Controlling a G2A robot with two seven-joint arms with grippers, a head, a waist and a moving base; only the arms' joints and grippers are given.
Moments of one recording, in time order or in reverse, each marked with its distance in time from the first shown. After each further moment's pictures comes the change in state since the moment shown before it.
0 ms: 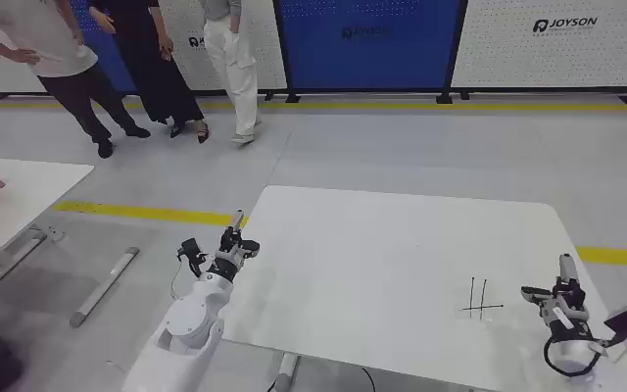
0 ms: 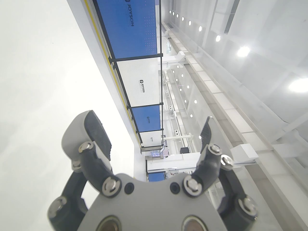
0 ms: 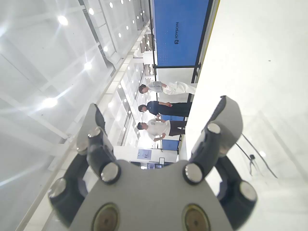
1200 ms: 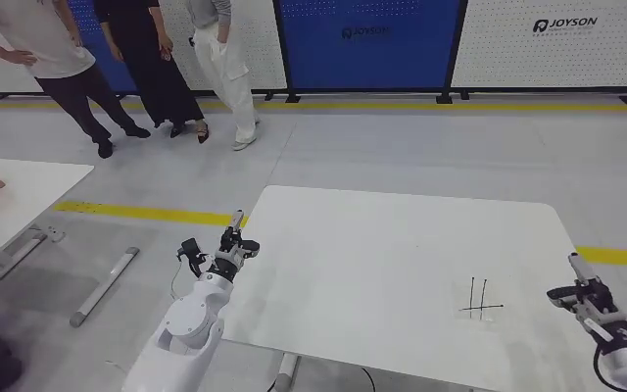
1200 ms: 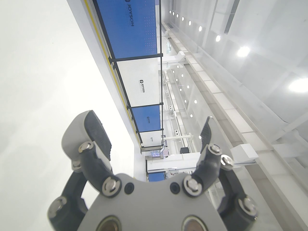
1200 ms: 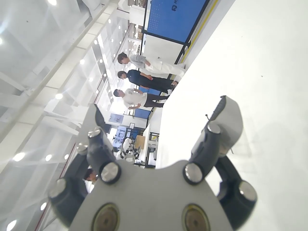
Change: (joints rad) left arm 0.000 0.000 0.000 0.000 0.000 0.000 0.000; right arm -0.015 0.046 0.232 -0.049 -0.191 0.059 0.463
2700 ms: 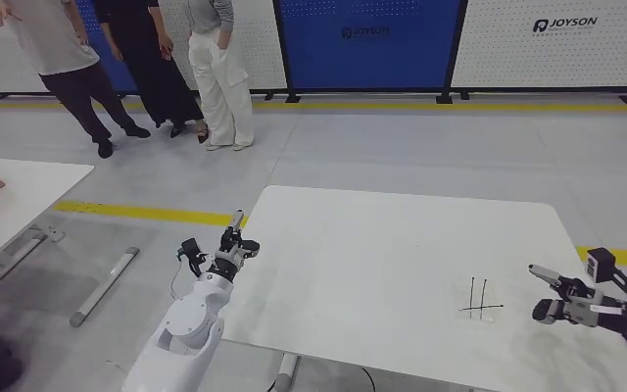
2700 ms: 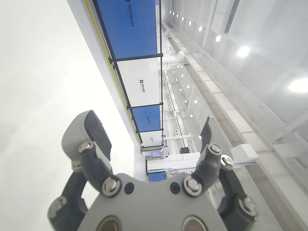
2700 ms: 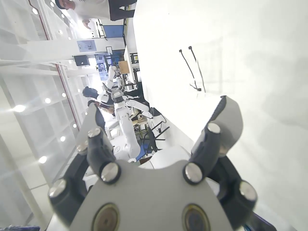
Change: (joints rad) left arm 0.000 0.000 0.000 0.000 0.000 0.000 0.000; right arm 0.491 0.139 -0.141 0.528 -0.135 0.159 0.927
